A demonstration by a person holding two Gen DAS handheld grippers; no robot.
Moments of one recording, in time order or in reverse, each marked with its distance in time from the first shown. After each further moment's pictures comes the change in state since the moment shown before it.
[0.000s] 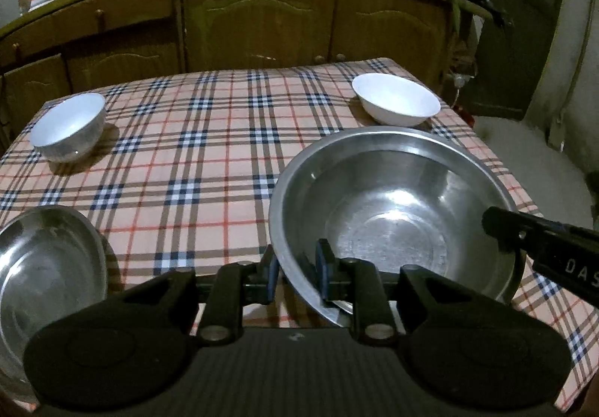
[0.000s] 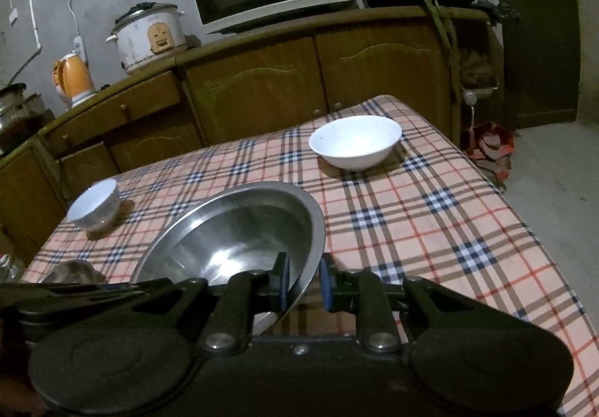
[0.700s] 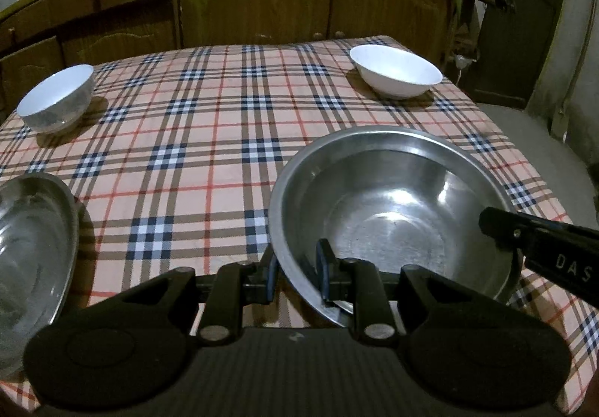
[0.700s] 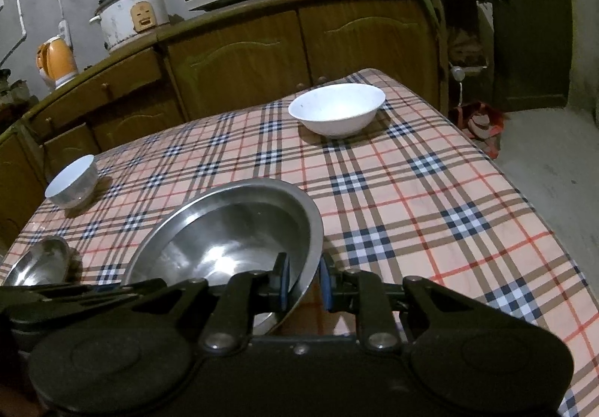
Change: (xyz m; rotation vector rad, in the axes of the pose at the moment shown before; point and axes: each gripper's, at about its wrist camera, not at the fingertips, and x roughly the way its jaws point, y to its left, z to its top) left arm 0.021 -0.010 -0.022 -0.004 0.038 0.006; right arm 0.020 -0.012 -0.023 0.009 0.055 -0.041
